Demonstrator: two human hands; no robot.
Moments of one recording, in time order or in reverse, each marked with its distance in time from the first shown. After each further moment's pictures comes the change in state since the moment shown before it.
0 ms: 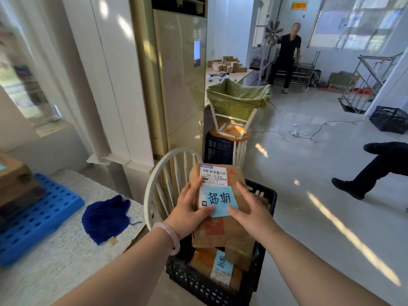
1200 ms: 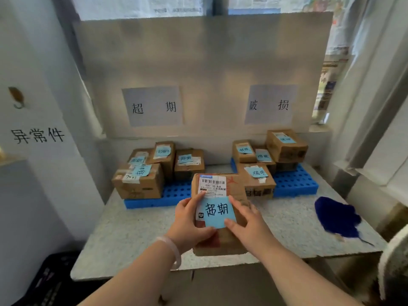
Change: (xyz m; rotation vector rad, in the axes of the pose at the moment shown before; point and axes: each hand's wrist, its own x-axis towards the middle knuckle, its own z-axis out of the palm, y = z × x) left_hand -0.586 -0.096 -0.227 0.160 1.050 -0.384; right_hand -0.338 -0.191 0.421 -0.113 -0.863 -0.698
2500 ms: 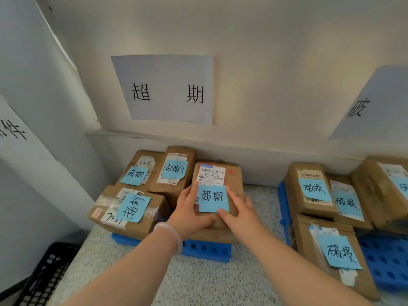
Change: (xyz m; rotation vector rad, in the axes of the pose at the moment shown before) left_hand 0.338 -0.117 -0.083 -0.042 0.056 -0.371; right_hand 0.405 0.000 0.094 -0.070 -0.311 0.114
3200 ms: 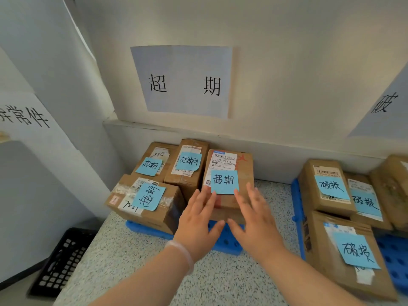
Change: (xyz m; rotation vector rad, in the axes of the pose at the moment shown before) left_hand -0.045 -0.028 0.017 0.568 0.180 0.250; right_hand -0.034 0.014 0.014 -0.564 0.100 -0.328
